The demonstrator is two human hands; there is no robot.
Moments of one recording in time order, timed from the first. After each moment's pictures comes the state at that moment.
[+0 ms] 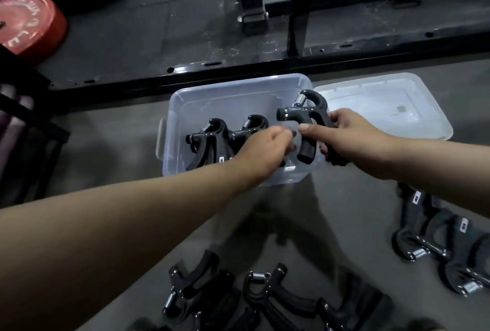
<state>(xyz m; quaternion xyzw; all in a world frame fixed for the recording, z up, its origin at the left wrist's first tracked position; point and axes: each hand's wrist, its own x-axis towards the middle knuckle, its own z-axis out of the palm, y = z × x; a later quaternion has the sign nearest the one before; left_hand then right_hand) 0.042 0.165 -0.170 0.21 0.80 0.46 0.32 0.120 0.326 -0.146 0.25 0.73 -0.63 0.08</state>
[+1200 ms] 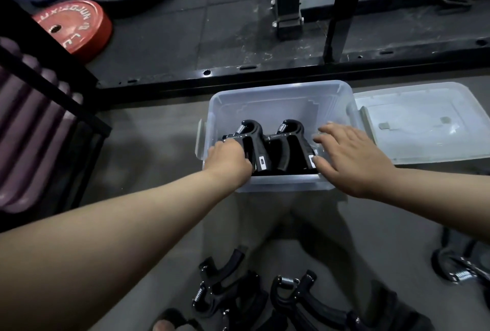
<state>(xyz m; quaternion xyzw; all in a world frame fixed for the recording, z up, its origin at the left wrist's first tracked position) 0.000 0.069 -0.174 0.06 0.98 0.08 0.18 0.102 0.291 -0.191 0.01 1.00 -0.05 0.03</state>
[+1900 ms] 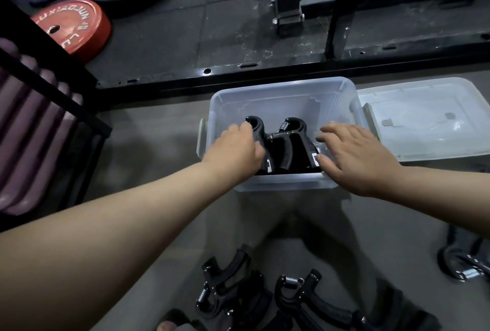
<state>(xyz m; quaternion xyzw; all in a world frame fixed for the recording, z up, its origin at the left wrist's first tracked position) -0.001 0.075 -0.152 0.22 0.96 0.06 0.14 0.101 0.292 -0.193 0.01 1.00 -0.04 0.04</state>
